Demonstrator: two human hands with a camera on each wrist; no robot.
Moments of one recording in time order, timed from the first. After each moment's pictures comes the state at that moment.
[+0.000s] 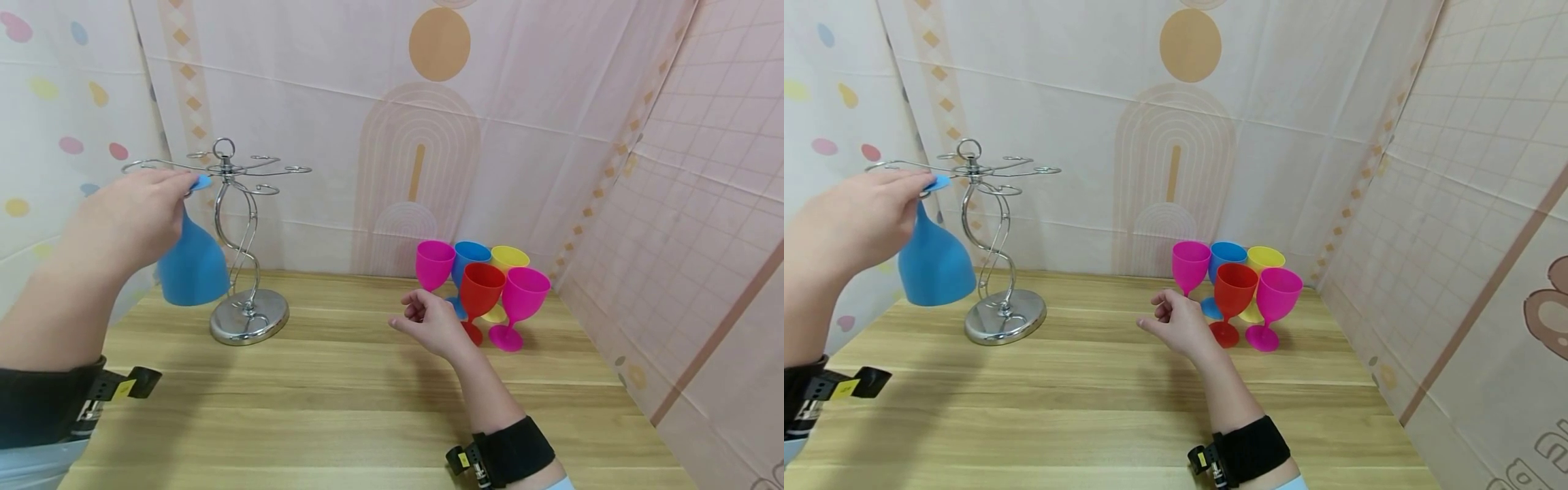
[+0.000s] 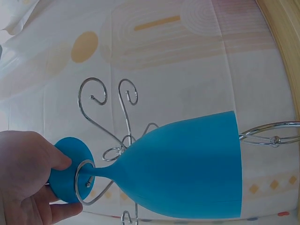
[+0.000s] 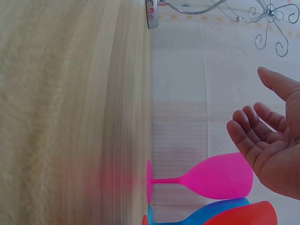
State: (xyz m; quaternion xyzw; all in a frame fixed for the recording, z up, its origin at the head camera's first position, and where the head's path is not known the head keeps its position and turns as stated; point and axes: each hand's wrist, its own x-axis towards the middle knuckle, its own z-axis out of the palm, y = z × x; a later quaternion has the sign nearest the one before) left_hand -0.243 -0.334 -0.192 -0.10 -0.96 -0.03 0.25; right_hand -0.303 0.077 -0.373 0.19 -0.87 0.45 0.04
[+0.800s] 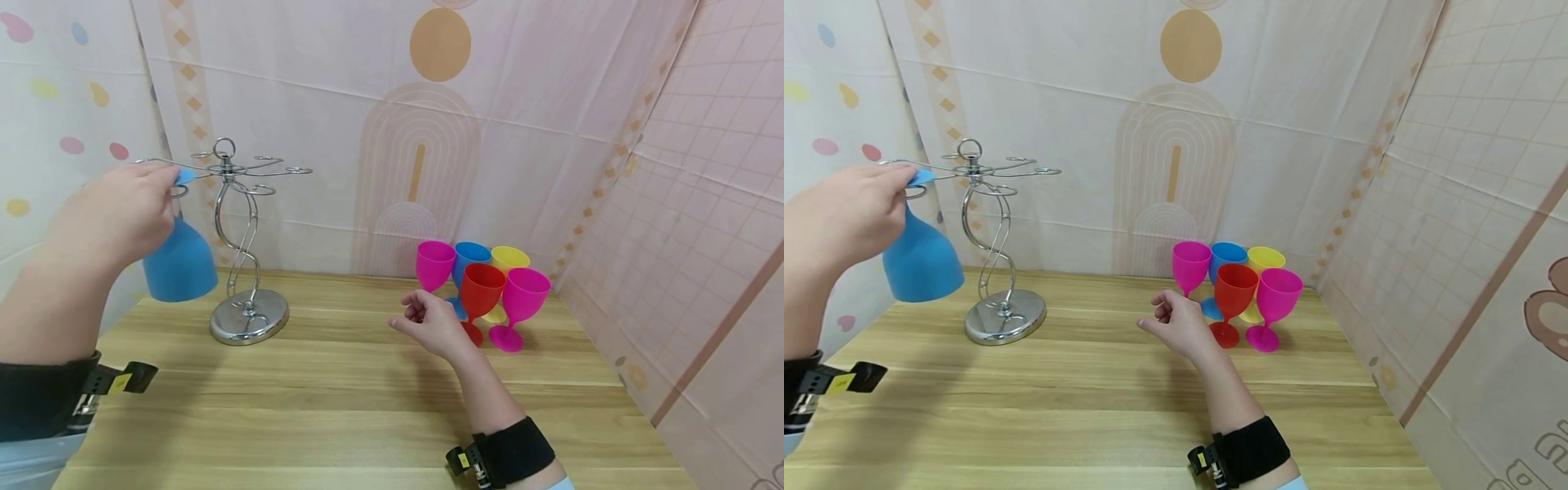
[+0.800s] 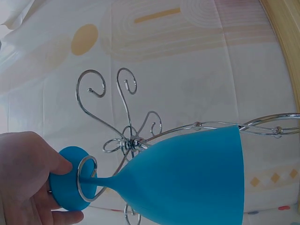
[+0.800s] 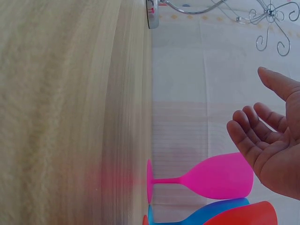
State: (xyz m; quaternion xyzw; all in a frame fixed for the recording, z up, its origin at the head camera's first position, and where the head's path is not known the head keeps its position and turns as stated) left_hand -0.241 -0.338 -0.188 -0.06 -0.97 -0.03 0.24; right_hand -0.303 0.077 -0.374 0.18 -0.88 0.44 0.04
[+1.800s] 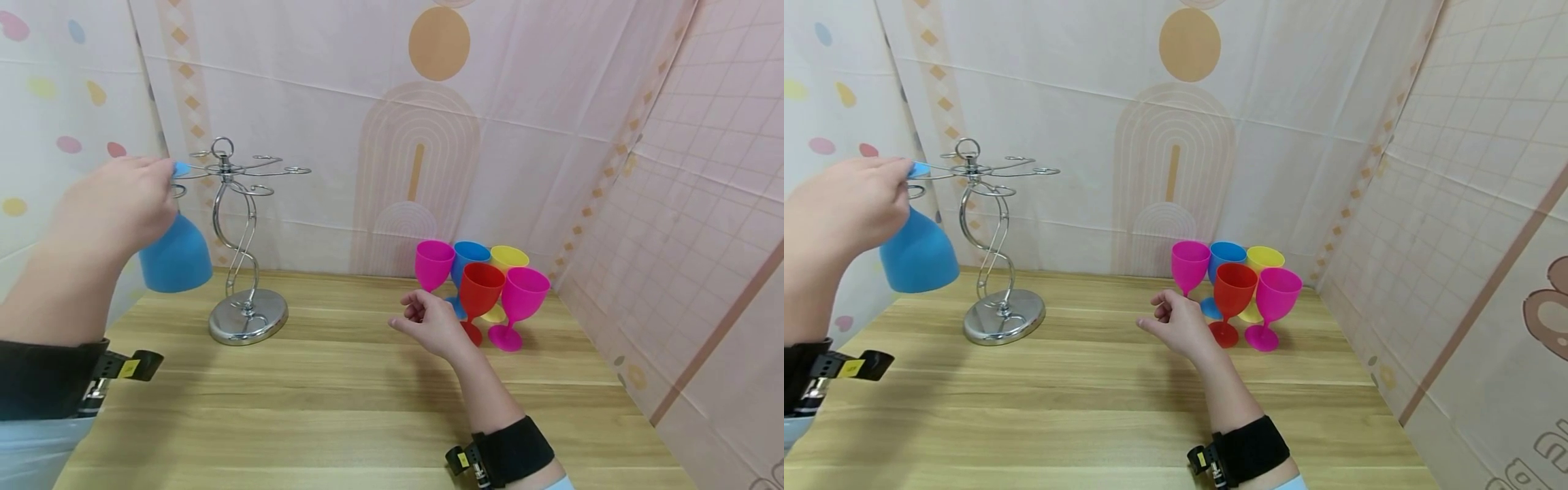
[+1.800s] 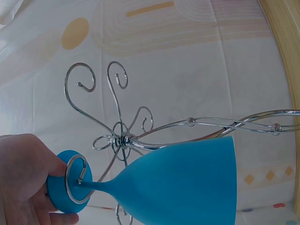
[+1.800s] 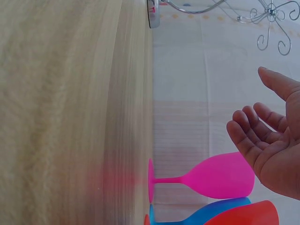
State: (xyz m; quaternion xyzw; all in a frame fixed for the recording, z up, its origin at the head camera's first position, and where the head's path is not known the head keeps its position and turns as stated) left_hand -0.257 -0.343 -0.181 -0.03 -0.97 -0.03 0.22; right_hand -0.304 0.078 -0.374 0.18 -0.88 0.44 0.04
